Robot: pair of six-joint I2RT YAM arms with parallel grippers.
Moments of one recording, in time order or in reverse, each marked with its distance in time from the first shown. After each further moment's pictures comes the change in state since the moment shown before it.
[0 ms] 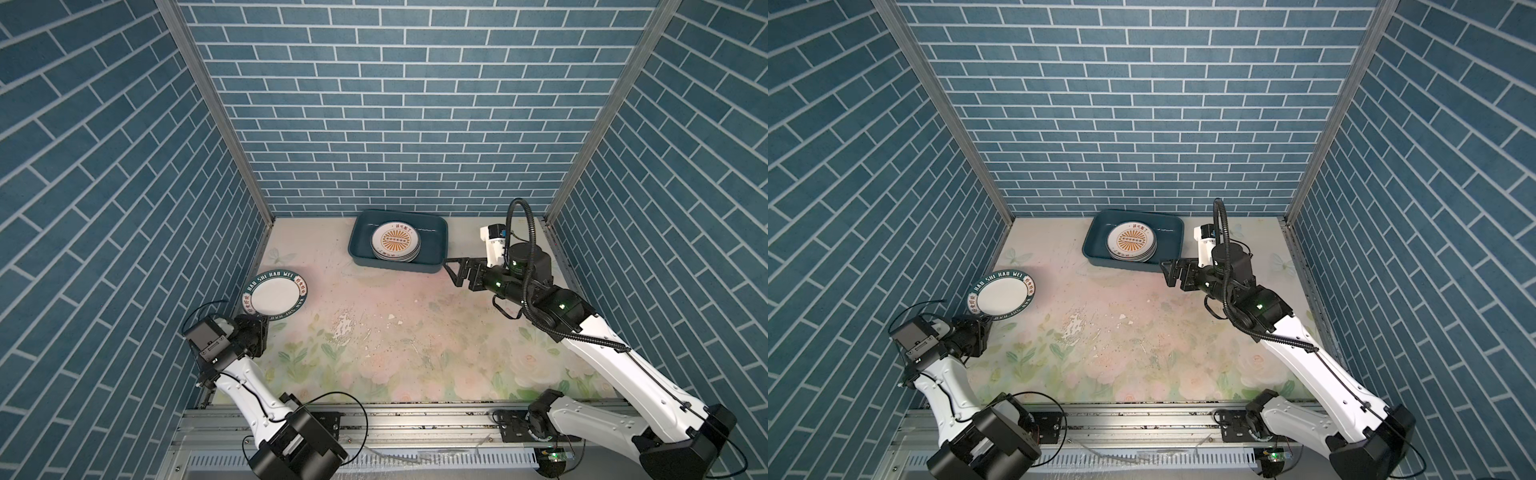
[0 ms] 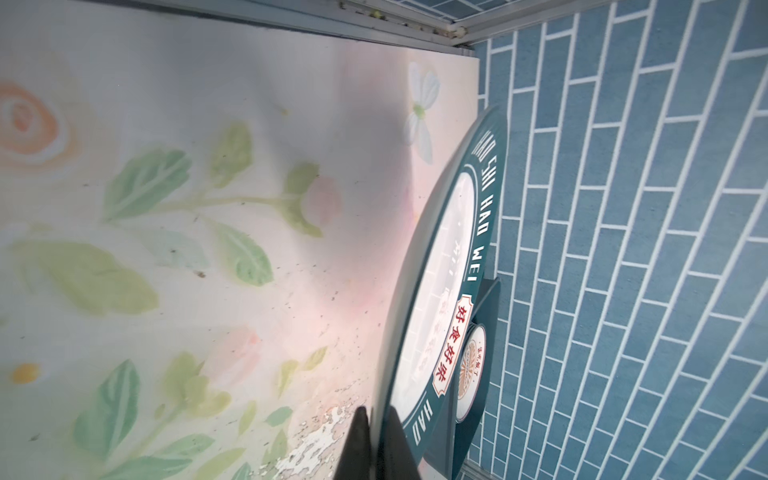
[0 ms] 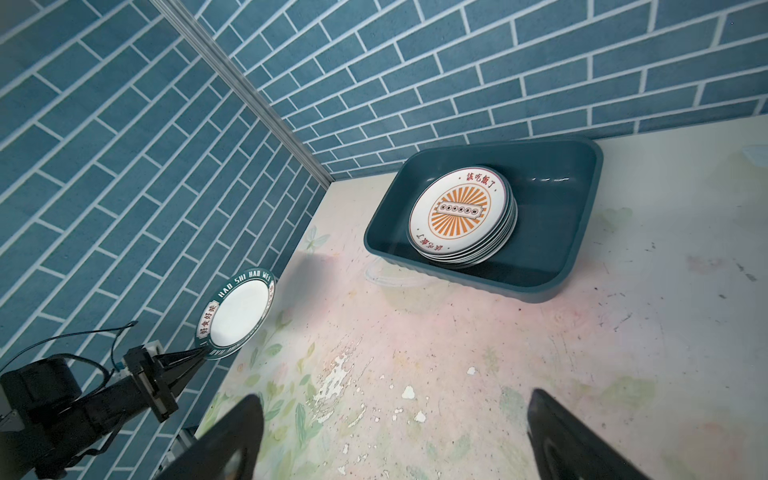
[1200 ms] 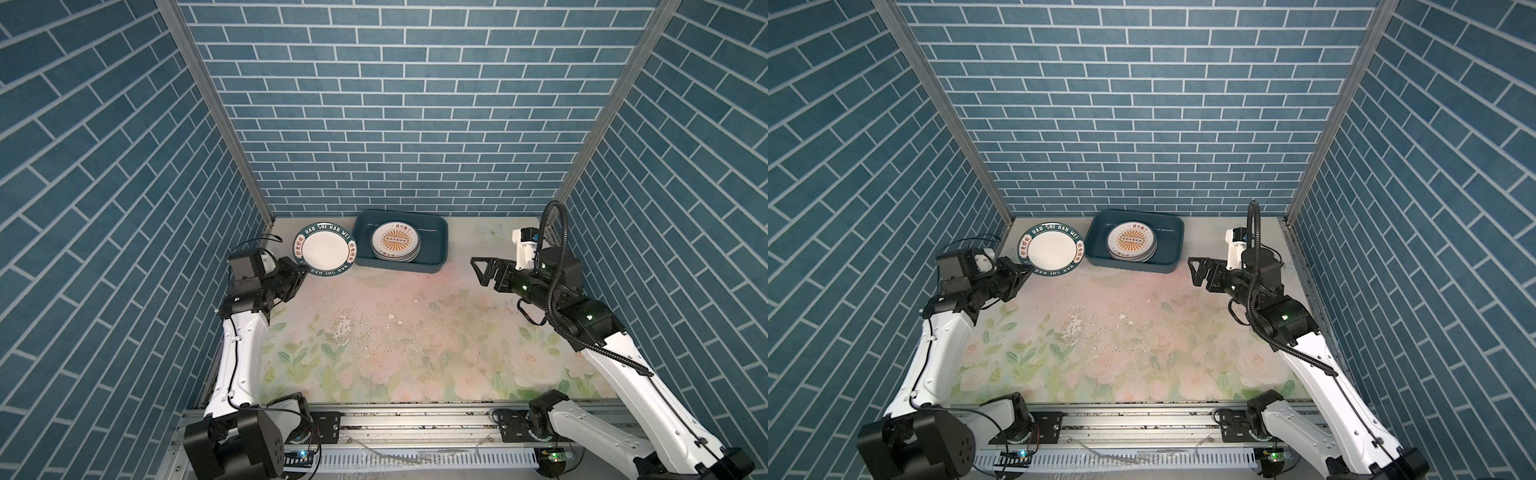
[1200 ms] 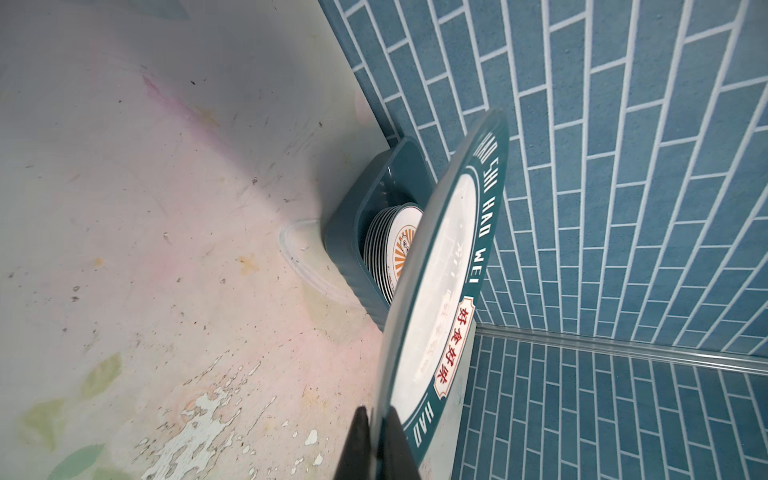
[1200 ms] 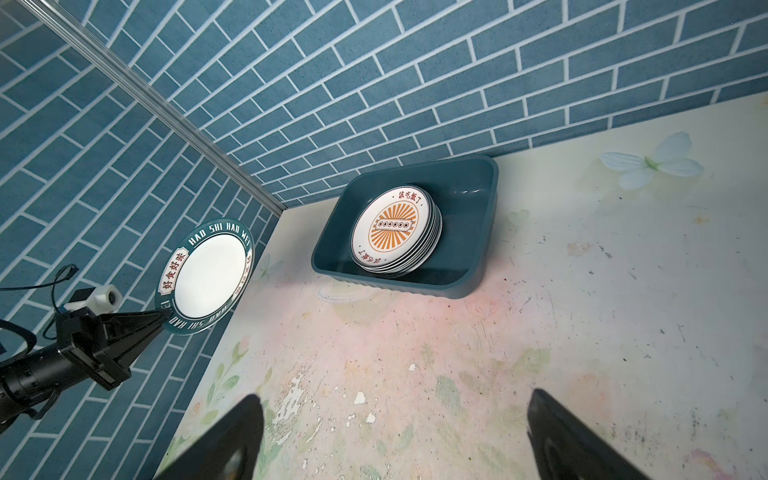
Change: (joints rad) left arm -0.615 0.283 0.345 0.103 -0.144 -0.048; right arm -0.171 -0.125 -0.032 -0.113 -0.002 -0.027
